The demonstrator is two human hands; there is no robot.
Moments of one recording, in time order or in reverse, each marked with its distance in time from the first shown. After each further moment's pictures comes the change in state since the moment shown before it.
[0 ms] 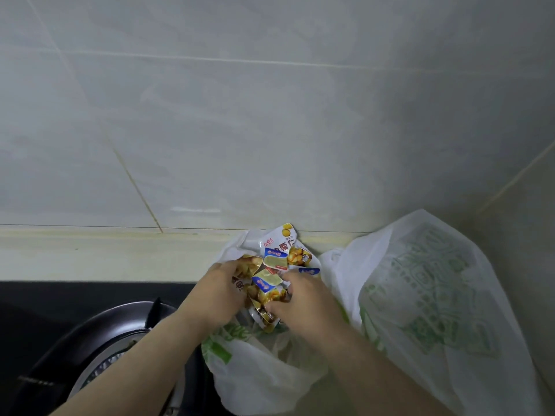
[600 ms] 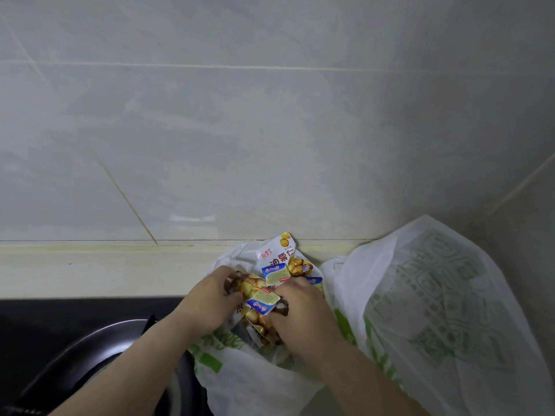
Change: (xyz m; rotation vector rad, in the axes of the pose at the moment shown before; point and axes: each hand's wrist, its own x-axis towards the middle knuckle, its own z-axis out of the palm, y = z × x) left_hand 0.018 -0.006 -0.008 -0.021 -0.034 -0.053; right_hand 0.013 0.010 0.014 -0.030 0.094 -0.160
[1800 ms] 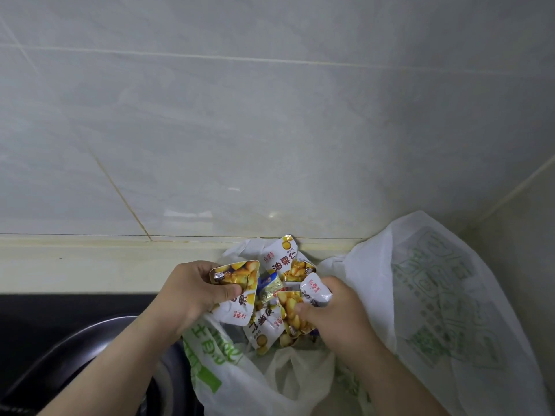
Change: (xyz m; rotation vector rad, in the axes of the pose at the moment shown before) left_hand -0.021 0.017 -0.021 -0.577 0.054 -0.143; right_hand -0.021 0.014 -0.045 0.451 0.025 0.402
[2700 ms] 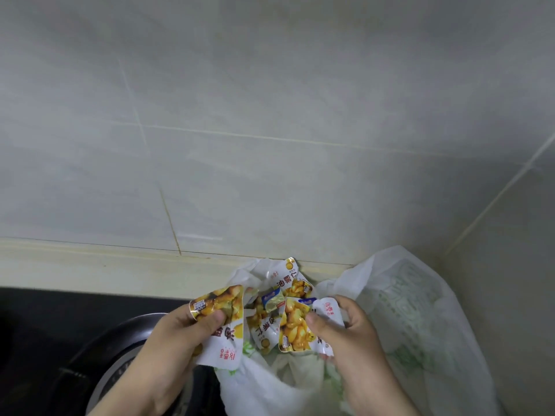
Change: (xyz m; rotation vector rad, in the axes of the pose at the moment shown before) left_hand -0.122 0.003 -0.021 -0.644 -0.050 0.043; right_hand -0.092 -0.043 -0.030 0.556 0.044 0.068
